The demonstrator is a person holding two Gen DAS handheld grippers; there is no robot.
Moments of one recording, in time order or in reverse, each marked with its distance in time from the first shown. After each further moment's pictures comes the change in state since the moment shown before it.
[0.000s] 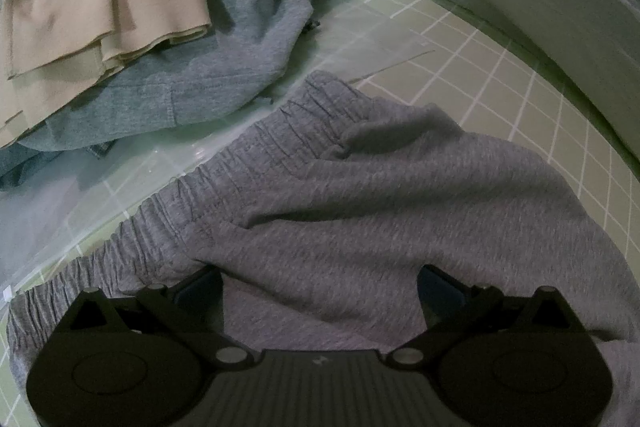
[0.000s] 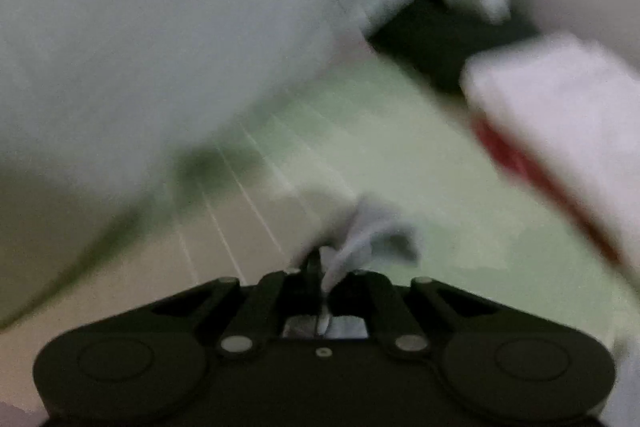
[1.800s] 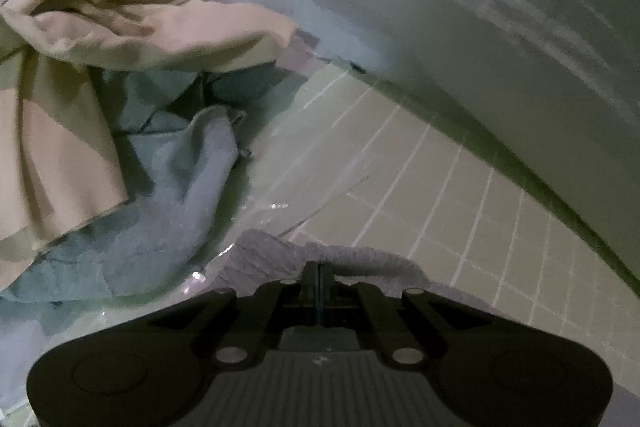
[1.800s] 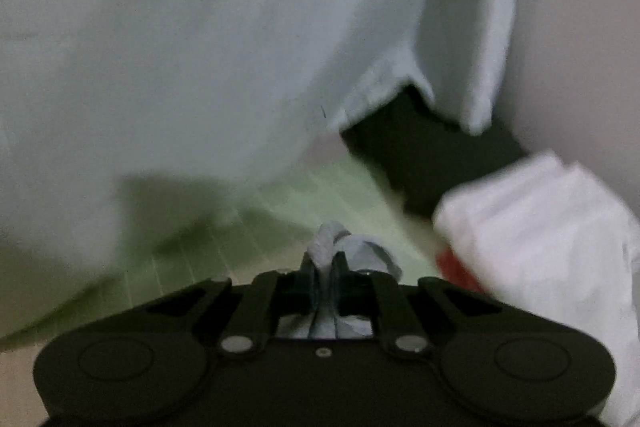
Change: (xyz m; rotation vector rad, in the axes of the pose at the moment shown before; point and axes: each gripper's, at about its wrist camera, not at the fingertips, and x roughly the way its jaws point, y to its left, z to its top) left arm -0.008 -0.030 0.075 0.054 -0.168 -0.086; right arm 0.020 -0.002 0.044 -0.126 -0.137 -0.154
